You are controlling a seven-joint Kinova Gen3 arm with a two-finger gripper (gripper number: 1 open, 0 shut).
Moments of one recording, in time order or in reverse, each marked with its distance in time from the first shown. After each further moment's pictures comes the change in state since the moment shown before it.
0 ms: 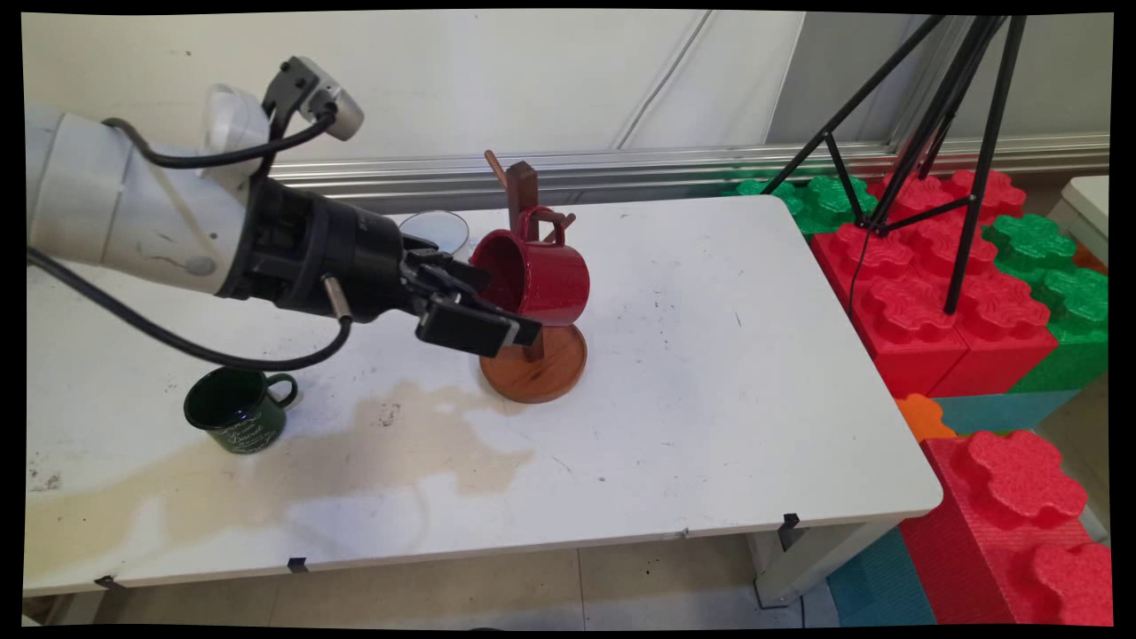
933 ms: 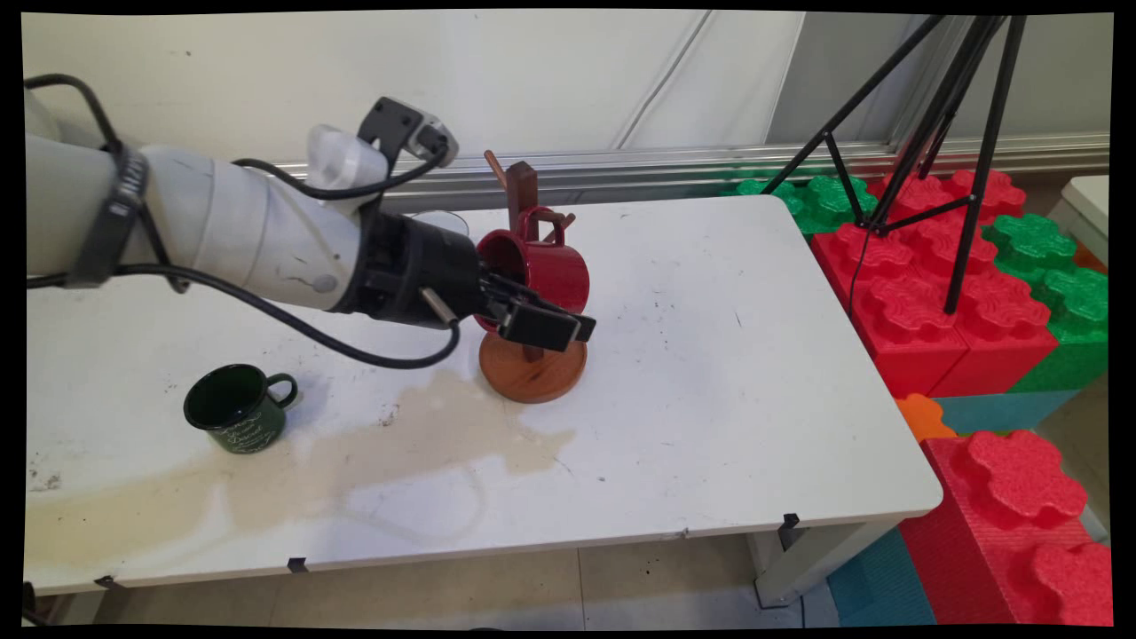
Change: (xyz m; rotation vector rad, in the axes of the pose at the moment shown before) arm 0.002 0.001 0.060 0.037 0.017 -0.066
